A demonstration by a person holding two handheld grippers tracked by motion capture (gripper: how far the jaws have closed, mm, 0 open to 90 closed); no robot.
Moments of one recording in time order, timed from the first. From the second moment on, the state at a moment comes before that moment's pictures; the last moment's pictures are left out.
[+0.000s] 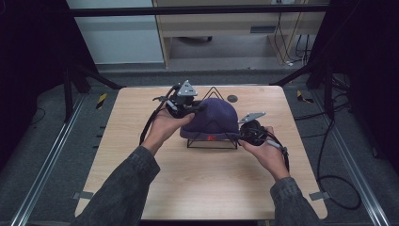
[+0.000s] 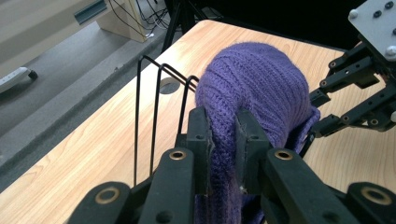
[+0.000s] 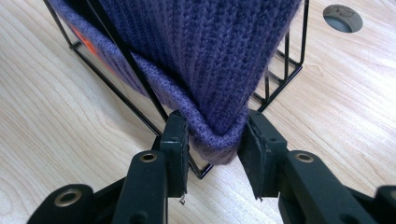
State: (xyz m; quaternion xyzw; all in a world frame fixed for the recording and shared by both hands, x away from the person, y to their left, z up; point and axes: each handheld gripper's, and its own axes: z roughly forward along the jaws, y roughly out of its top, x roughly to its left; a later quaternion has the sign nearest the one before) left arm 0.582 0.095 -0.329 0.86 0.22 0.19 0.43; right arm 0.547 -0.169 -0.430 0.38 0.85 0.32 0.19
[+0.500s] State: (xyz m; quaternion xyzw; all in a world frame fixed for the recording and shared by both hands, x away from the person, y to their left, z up) left arm 0.574 0.100 -0.350 0.85 0.23 0.19 0.43; right arm 0.543 -0.171 -0.434 0.40 0.84 0.31 0.18
